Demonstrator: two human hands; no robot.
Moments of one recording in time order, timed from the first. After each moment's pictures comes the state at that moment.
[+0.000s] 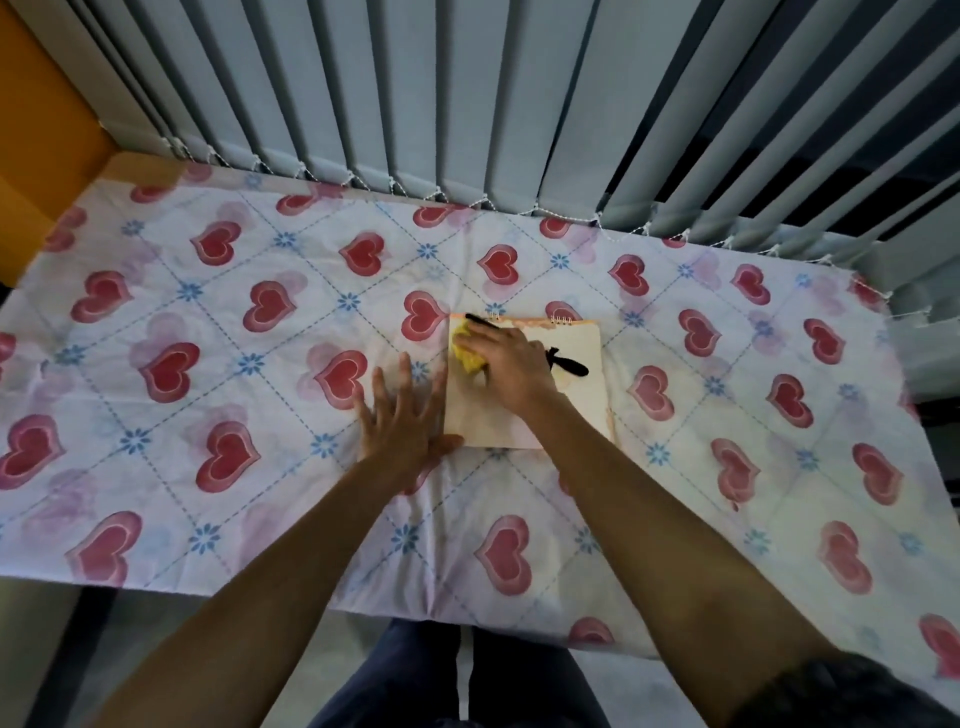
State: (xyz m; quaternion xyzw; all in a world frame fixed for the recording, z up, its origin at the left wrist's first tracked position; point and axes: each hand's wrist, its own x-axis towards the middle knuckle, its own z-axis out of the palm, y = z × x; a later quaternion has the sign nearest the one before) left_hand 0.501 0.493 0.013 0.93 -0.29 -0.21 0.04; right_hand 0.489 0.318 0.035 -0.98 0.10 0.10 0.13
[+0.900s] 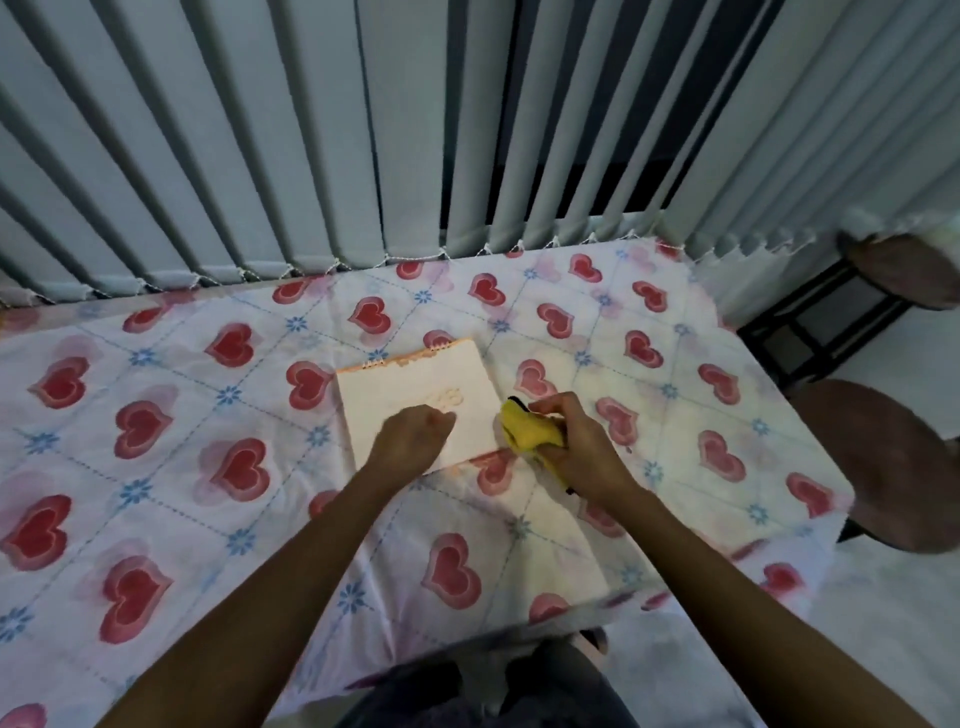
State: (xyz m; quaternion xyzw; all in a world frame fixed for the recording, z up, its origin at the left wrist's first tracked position) left_hand 0.477 0.406 0.075 0.85 -0.33 -0.33 0.23; right_hand 0.290 0.273 0.071 -0.85 0.34 -0.11 0.40
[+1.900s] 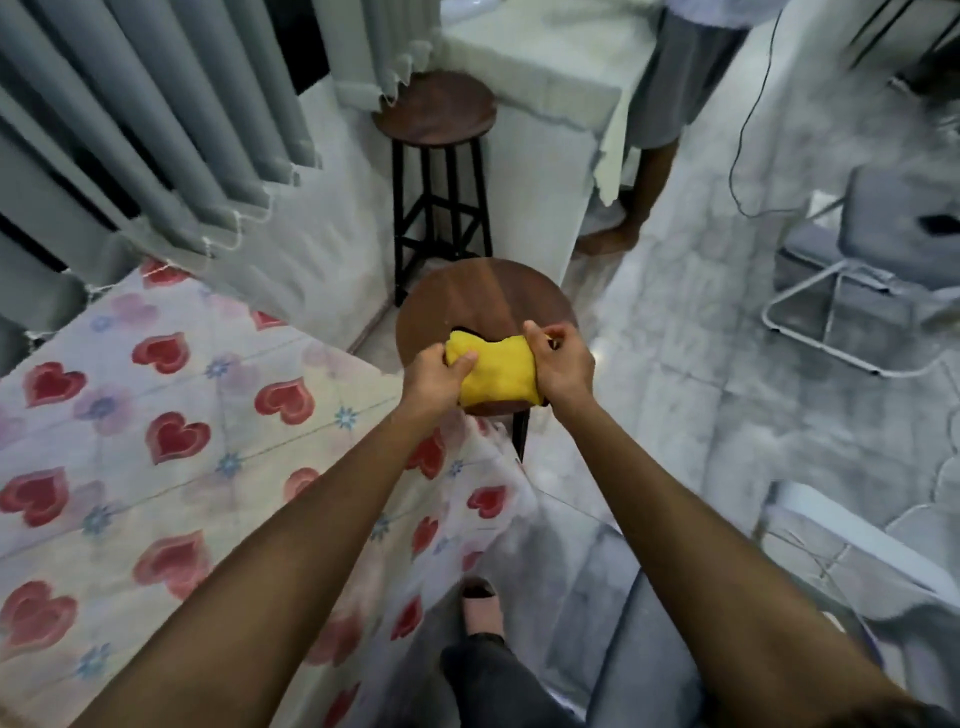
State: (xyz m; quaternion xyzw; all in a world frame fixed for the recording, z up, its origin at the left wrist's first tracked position) left_hand 0.035 0.038 0.072 0.66 -0.56 -0.45 0.22; right_hand -0.118 0.046 0.060 -0.35 0.76 -0.42 0.35
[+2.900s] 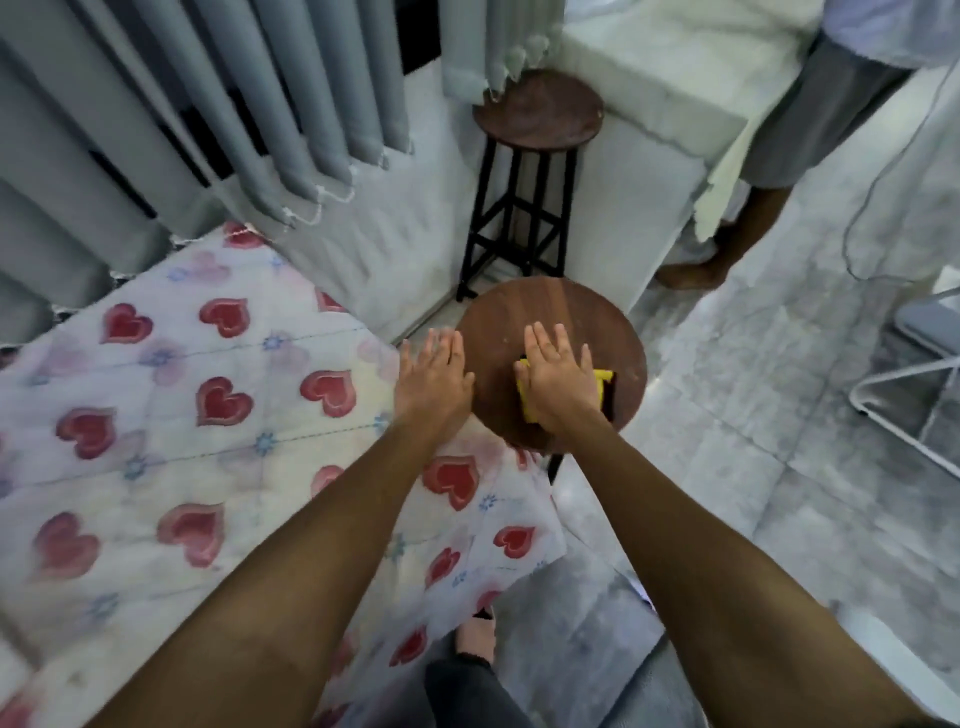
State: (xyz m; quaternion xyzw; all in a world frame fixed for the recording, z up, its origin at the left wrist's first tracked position) left_hand 0.079 0.013 0.041 0.68 -0.73 -0.09 -0.06; right_hand -0.084 -0.016 0.028 -0.76 0.63 0.03 0.14
